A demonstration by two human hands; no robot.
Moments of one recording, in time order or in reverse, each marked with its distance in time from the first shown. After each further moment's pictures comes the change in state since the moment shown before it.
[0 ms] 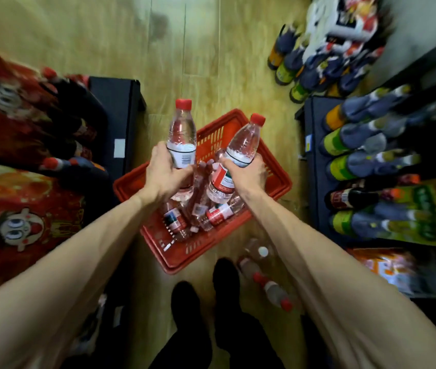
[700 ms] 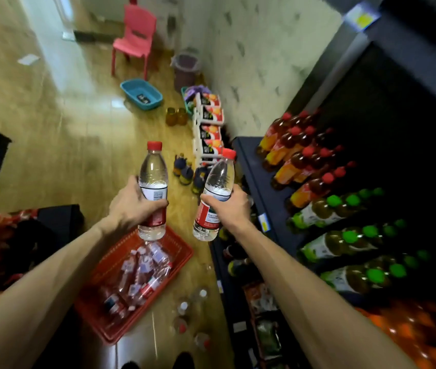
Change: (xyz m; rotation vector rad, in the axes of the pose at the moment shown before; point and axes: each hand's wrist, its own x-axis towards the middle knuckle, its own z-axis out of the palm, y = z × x) left_hand -0.168 0.361 -0.156 -0.029 -0.132 0.252; right_hand -0.172 -0.222 -0.365 0.015 0.175 -0.234
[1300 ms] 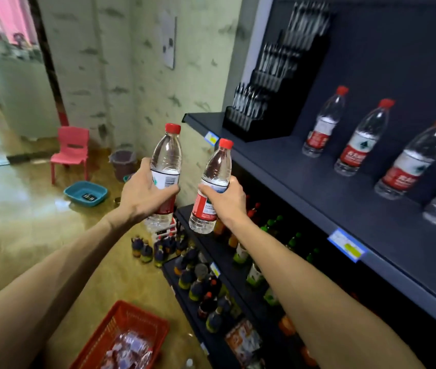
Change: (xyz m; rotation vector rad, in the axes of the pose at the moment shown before) left_hand -0.104 0.313 -0.087 -0.009 0.052 0.652; right_hand -0.093 -0.181 -0.233 0.204 0.421 -0.187
